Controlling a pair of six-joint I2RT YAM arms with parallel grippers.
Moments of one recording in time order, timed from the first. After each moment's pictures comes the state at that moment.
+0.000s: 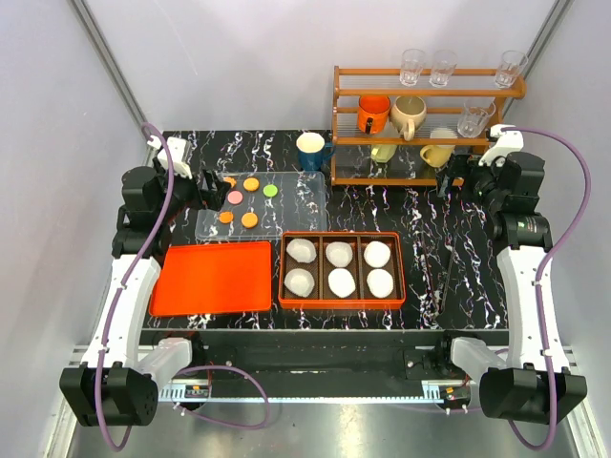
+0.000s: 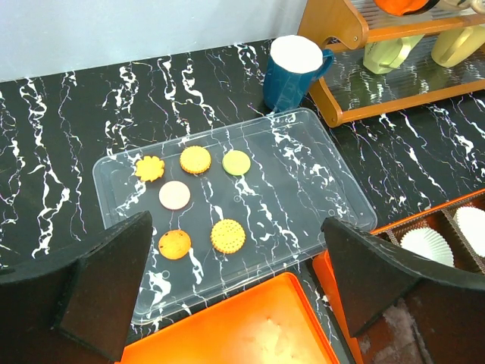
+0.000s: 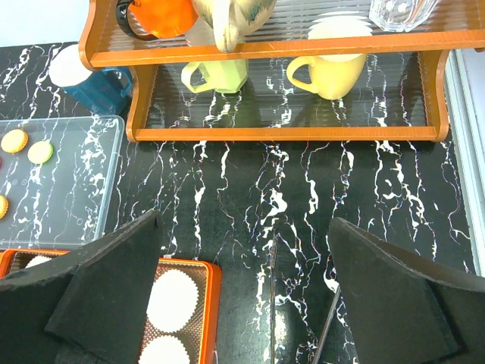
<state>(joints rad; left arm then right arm) 0.01 1.00 0.97 -0.21 0.41 -0.03 -0.11 1.05 1.16 -0.46 -0.23 0.07</state>
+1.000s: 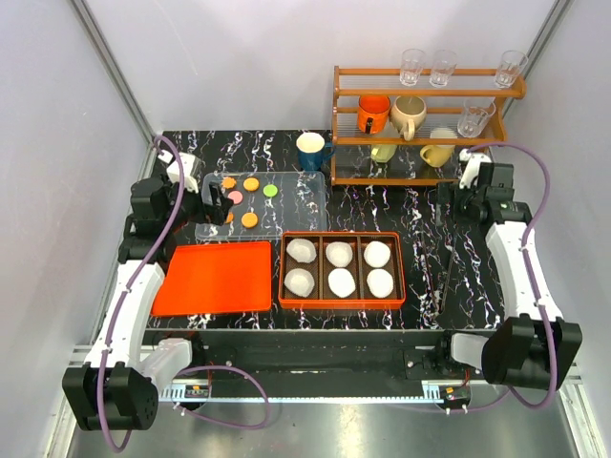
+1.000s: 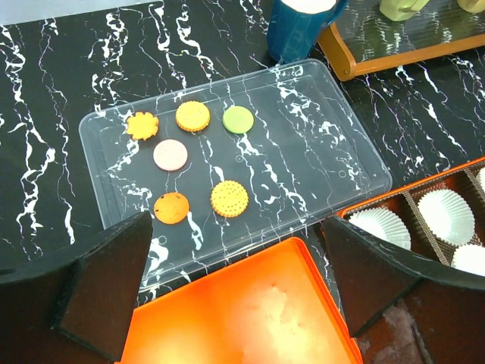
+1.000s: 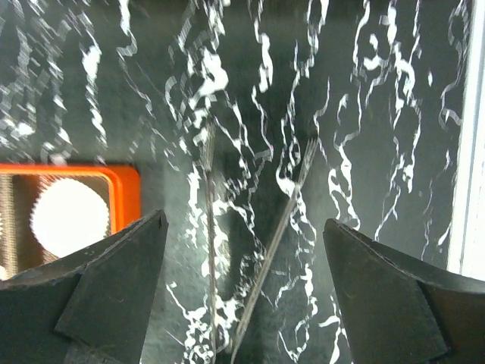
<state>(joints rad) 0.01 0.98 0.87 -0.23 0.41 0.01 -0.11 1.21 1.12 -0.65 -0.11 -0.10</state>
